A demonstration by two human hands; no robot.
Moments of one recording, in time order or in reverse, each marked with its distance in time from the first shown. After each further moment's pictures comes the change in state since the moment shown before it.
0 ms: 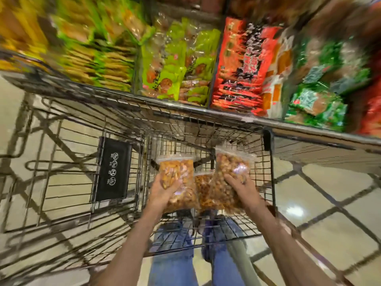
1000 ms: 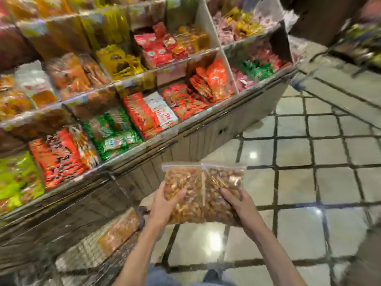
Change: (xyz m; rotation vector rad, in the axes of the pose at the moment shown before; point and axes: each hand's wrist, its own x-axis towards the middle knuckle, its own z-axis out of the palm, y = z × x) left_hand -0.353 -0.053 0.368 0.479 -0.662 0.535; right_hand -0.383 0.187 -0.360 0.657 0.453 -0.387
